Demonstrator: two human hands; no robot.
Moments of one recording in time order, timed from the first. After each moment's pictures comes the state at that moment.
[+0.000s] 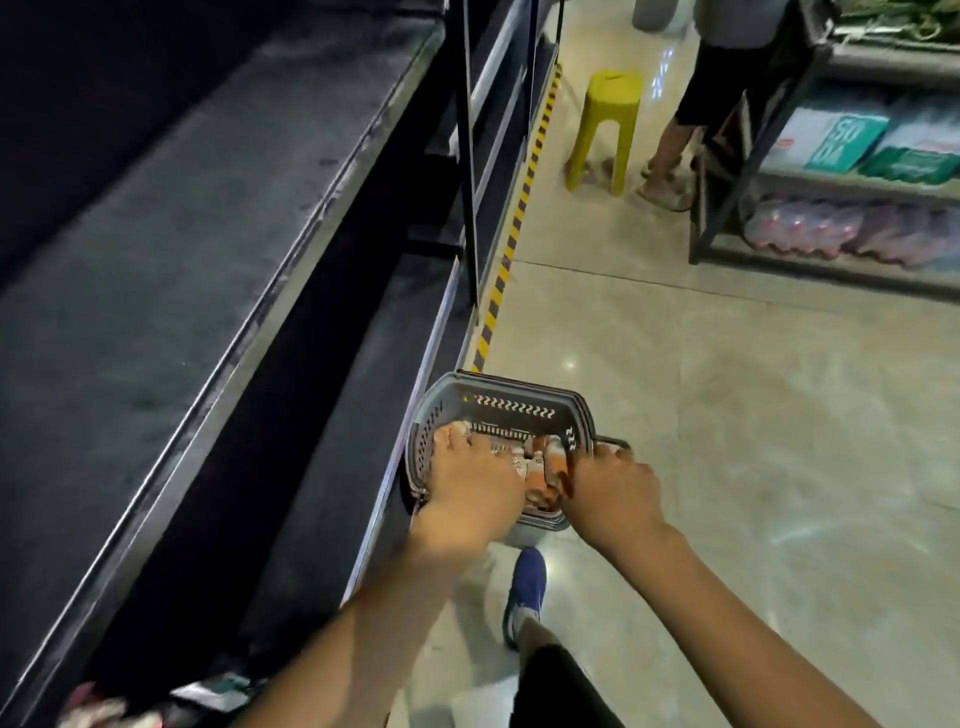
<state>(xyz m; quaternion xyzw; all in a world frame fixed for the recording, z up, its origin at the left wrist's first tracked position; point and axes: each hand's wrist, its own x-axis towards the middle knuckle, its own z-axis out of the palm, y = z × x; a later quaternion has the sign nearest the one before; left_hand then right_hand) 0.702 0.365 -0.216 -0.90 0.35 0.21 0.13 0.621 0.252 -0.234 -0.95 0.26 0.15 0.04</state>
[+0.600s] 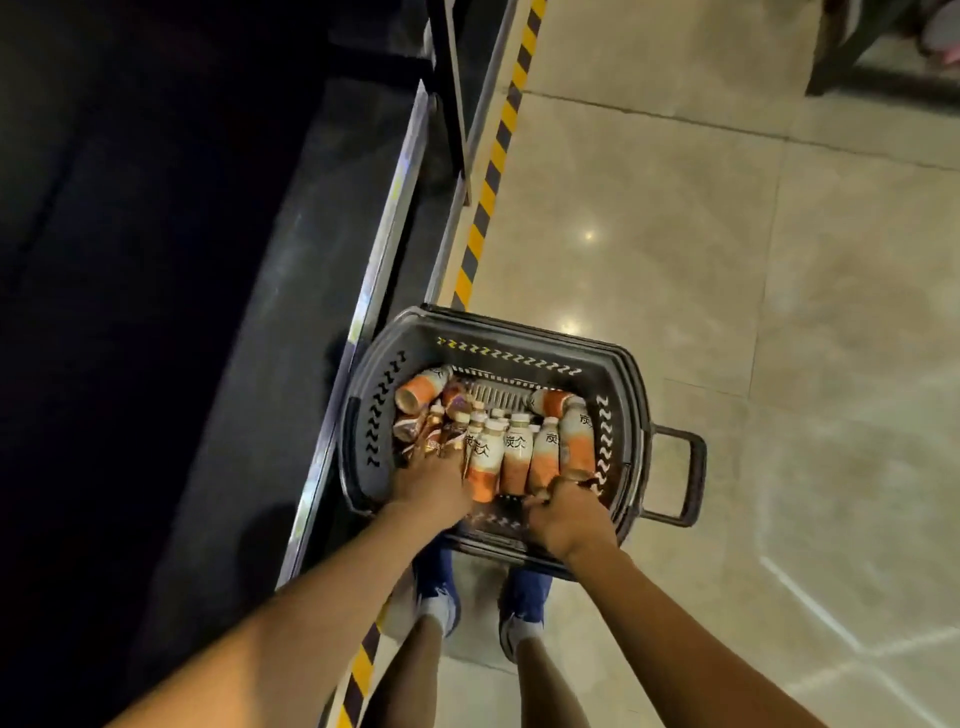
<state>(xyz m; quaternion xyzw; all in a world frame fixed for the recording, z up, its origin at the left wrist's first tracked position) 0.895 0.261 -0.636 -0.87 0.17 0.46 0.04 0.785 0.140 -0.633 -0.74 0.42 0.36 0.37</state>
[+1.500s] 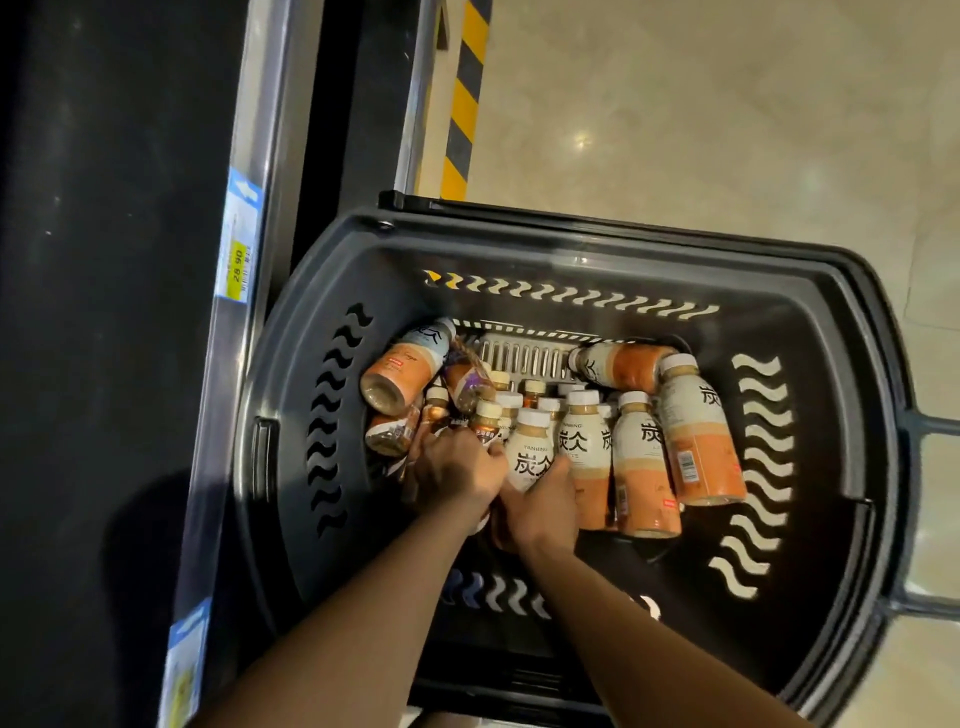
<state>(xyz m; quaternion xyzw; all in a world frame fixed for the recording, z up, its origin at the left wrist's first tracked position) 0.943 0.262 -0.982 -0.91 0.07 0.40 0.05 0.856 0.225 -0.973 -0.59 0.63 0.21 0.46</state>
